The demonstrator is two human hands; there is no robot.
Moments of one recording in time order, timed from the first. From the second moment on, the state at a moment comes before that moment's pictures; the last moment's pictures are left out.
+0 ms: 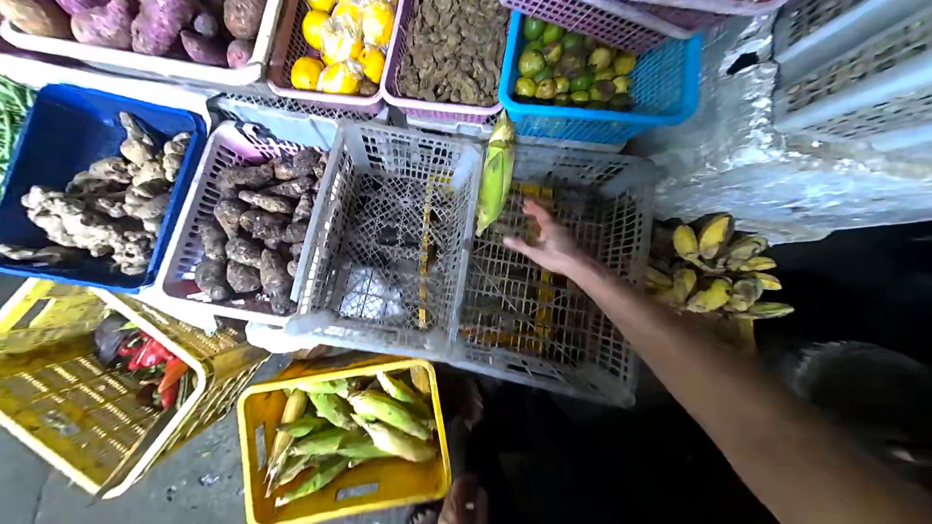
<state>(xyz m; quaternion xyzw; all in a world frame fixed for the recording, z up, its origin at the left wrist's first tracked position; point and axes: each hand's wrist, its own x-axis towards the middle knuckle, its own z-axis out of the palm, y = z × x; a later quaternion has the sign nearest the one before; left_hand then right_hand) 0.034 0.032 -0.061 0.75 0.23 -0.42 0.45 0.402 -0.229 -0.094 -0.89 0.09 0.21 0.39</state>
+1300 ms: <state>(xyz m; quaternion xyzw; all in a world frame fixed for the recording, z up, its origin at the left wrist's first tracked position) -0.043 0.148 -0.397 0.99 -0.05 -0.09 0.07 0.145 -0.243 -0.163 -0.94 -0.28 0.07 0.15</state>
